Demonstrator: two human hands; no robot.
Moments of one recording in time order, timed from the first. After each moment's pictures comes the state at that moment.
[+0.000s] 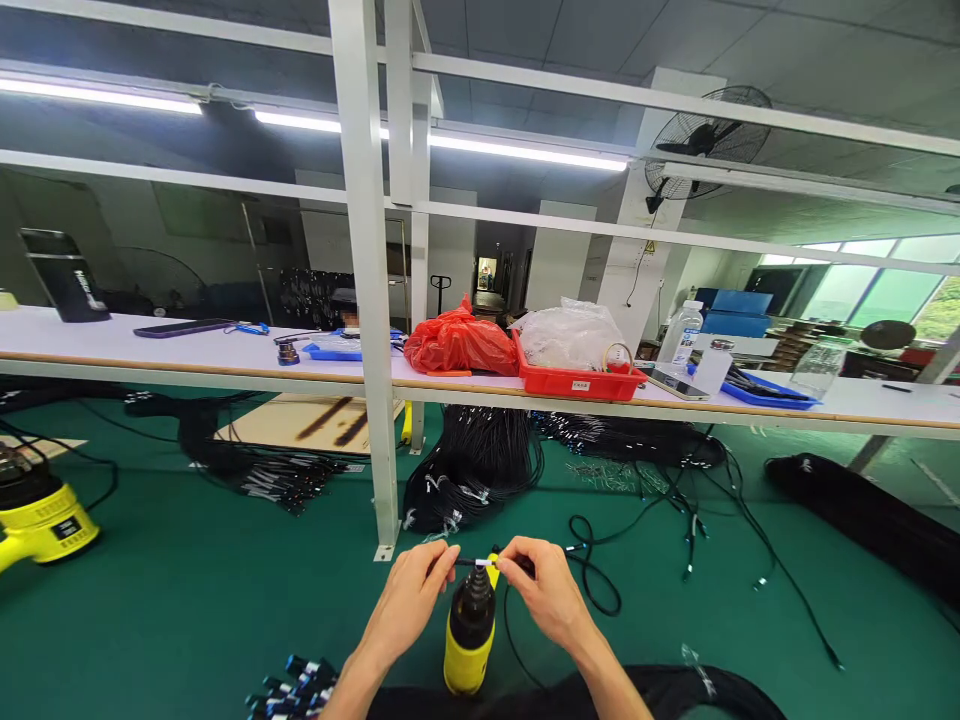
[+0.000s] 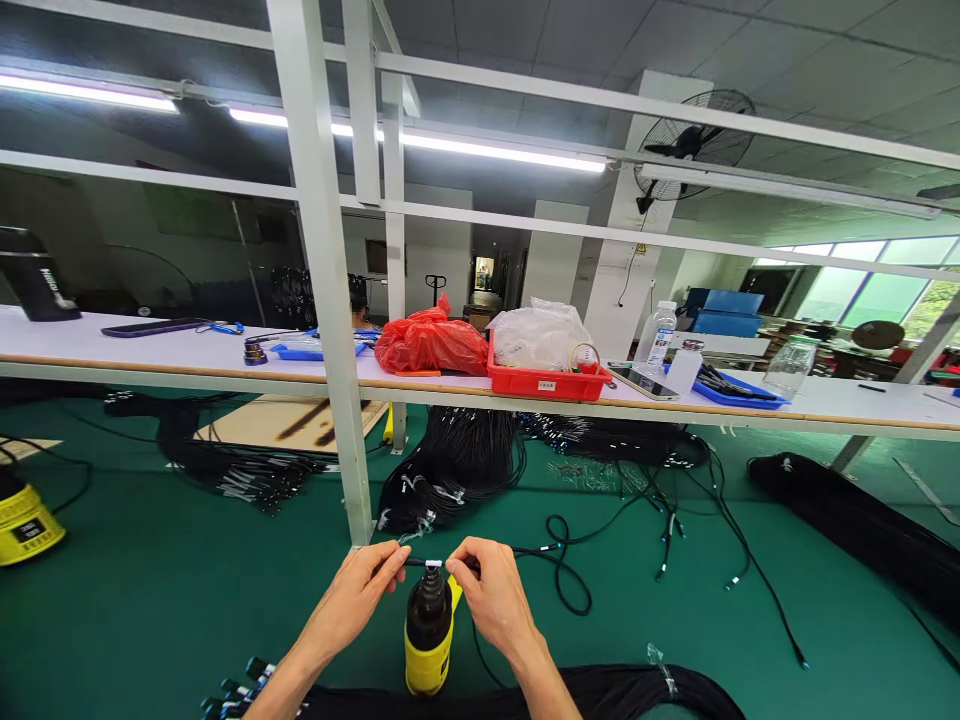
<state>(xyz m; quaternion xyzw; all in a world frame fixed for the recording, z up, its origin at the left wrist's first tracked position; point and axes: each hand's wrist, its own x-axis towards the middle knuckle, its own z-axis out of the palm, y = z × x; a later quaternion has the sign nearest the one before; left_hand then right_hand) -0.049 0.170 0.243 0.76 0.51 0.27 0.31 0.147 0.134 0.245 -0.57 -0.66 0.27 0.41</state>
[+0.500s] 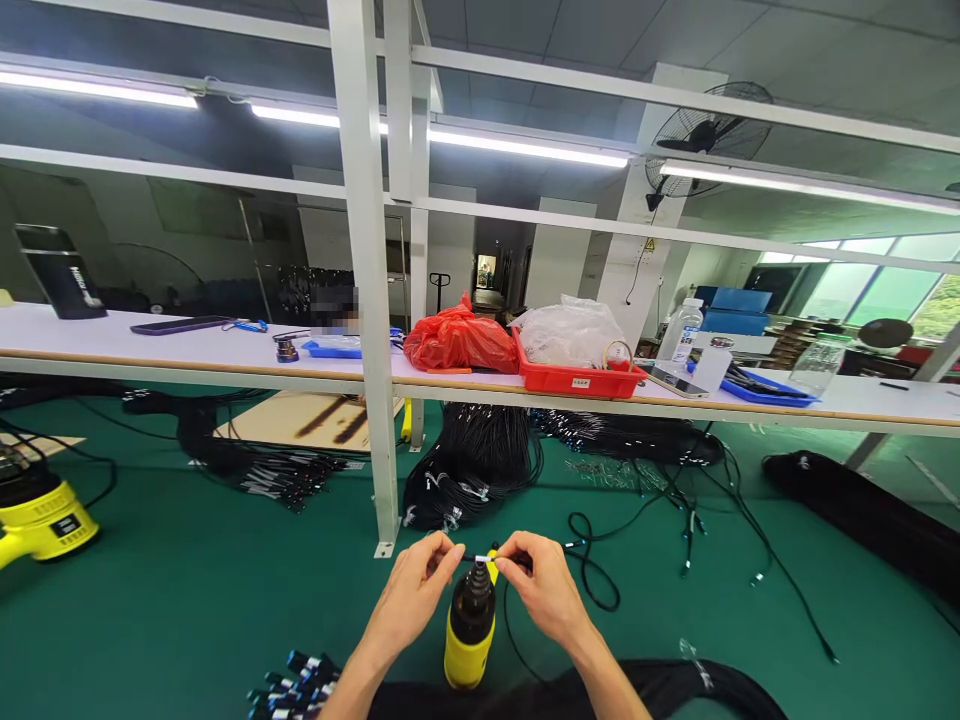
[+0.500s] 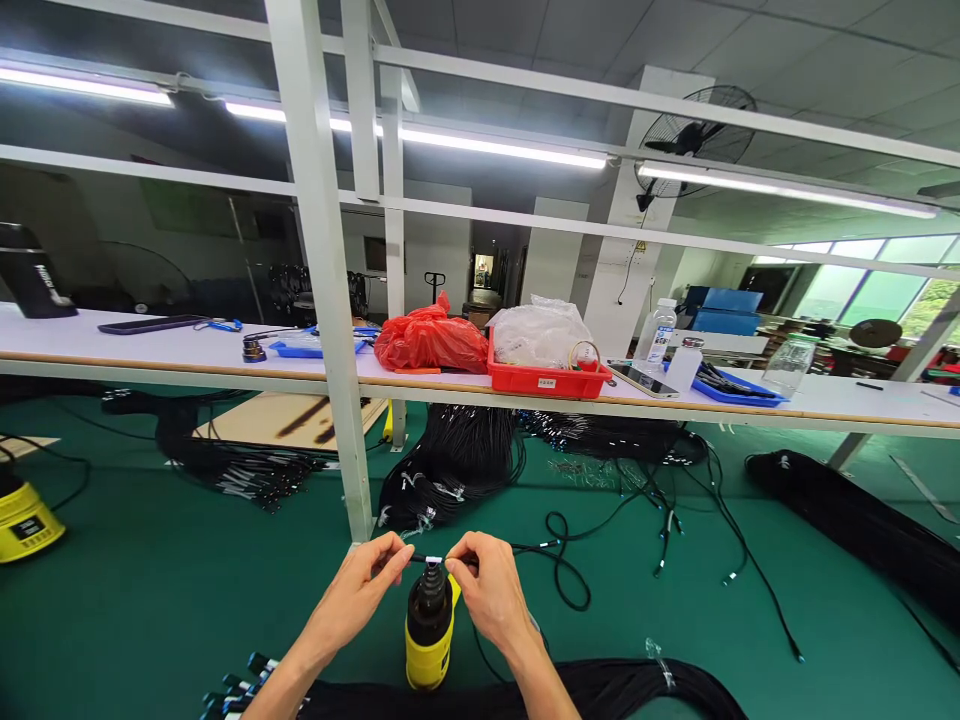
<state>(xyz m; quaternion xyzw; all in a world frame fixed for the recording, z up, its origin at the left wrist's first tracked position) -0.047 0.171 0.242 0.73 0.49 0.31 0.36 0.143 0.137 0.240 -0.57 -0.64 0.27 0.43</state>
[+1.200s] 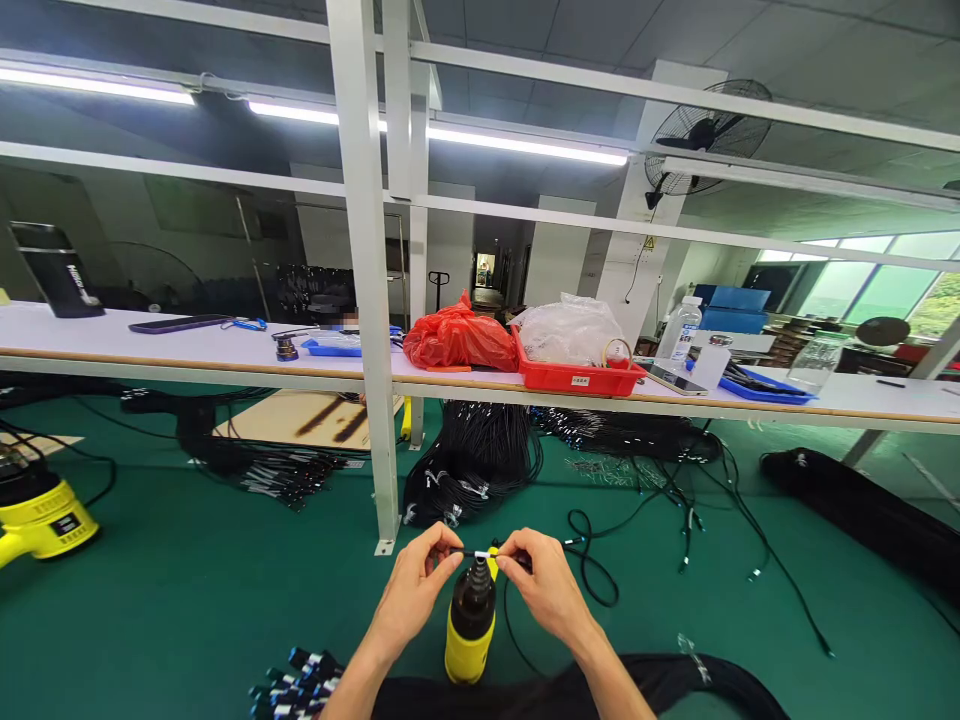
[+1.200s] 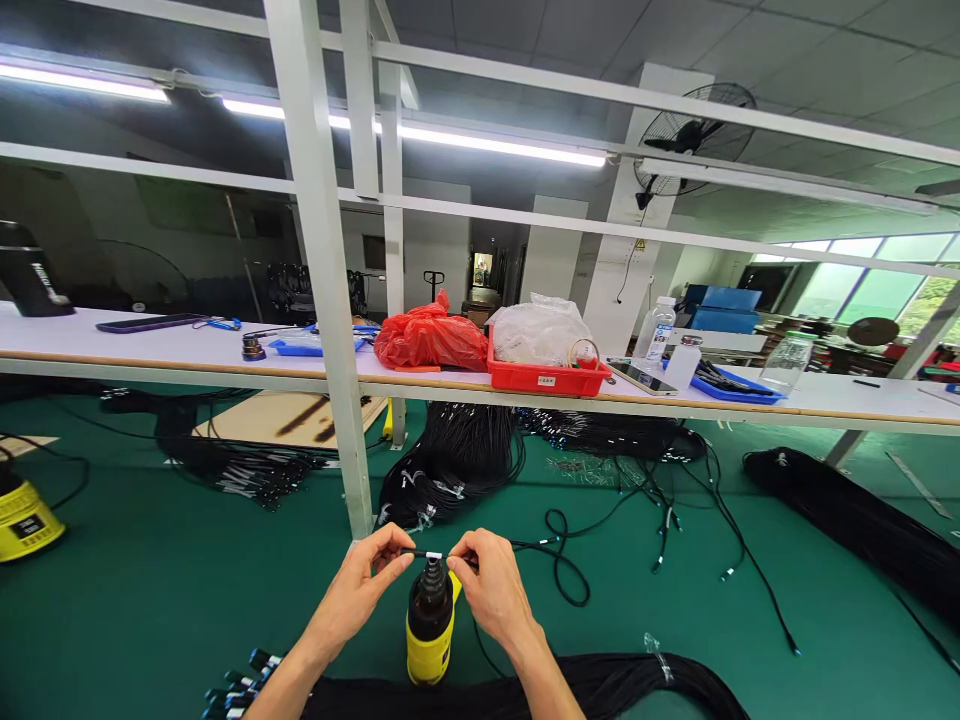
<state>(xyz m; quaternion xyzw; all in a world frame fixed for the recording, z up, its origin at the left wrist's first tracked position) -0.049 0.176 0.234 0.72 0.43 0.36 0.40 0.147 0.135 0.234 -0.58 -0.66 0.23 0.40</state>
